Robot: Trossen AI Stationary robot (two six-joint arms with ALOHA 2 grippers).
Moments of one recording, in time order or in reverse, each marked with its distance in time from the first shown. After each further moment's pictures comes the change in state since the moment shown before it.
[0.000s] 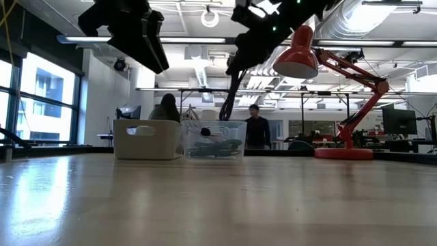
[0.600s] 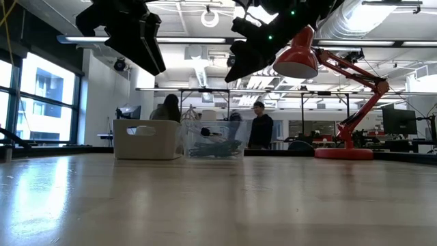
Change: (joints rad) left arm 0.000 0.001 -0.001 -0.027 0.010 -0.047; right arm -0.087 0.025 0.000 0.021 -0.048 0.085
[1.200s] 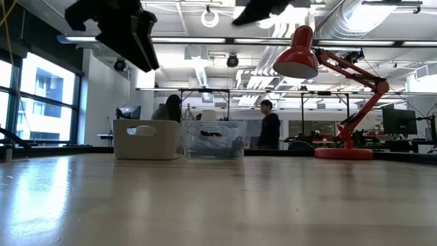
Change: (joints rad) left arm 0.000 -0.027 -0.001 -0.051 0.033 -0.004; right arm 0.194 -0.190 0.050 -0.121 0.004 -0.136
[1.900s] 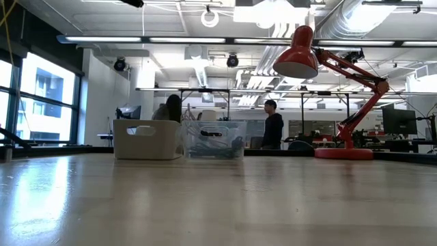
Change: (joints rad) left arm 0.002 -0.438 0.001 -0.002 -0.242 0.175; right arm 0.330 -0.604 -0.008 -0.584 0.036 0.412
